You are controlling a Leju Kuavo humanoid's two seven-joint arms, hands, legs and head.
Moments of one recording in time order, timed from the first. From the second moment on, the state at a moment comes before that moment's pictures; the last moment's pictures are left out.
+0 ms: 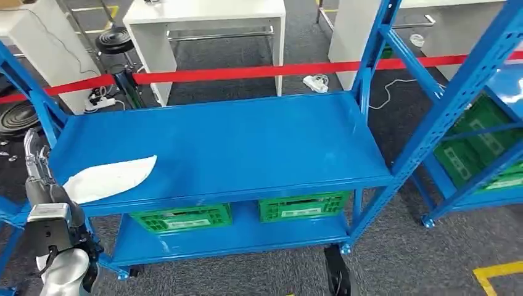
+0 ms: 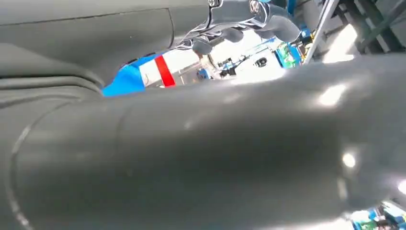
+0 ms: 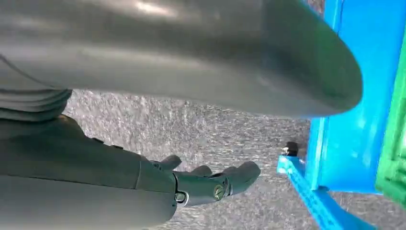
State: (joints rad) left arm -0.50 -0.05 -0.34 -1.04 -0.19 0.46 -0.70; right arm -0.06 0.16 -0.84 -0.19 0.60 -0.01 -0.38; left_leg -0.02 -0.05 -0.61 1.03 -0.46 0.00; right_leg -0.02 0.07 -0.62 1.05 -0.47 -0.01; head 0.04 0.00
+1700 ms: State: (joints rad) left arm -0.75 -0.15 -0.44 -0.51 -0.43 0.34 -0.48; right arm -0.06 0.21 -0.90 -0.19 0.58 -0.04 -0.28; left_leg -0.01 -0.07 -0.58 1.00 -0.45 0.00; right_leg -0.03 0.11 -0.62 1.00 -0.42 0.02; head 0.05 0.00
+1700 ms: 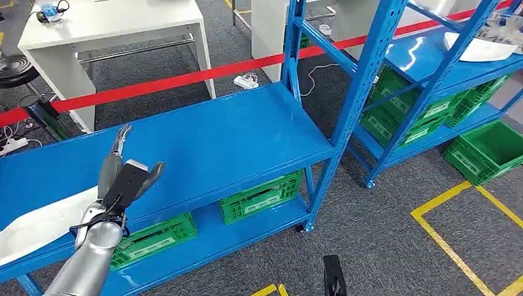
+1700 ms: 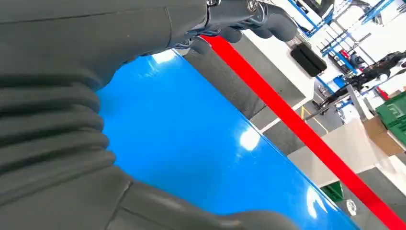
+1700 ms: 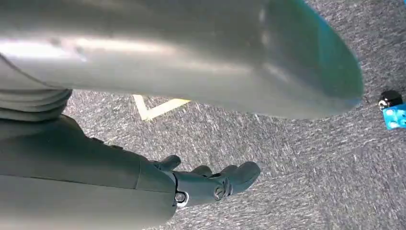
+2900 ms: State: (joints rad) left arm -0.49 -0.06 -0.37 -0.70 -0.83 0.34 -0.11; right arm -0.07 0.22 -0.94 -0.19 0.60 -0.05 -0.27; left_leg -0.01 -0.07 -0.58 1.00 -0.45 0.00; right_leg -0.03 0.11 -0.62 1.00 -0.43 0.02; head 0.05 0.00
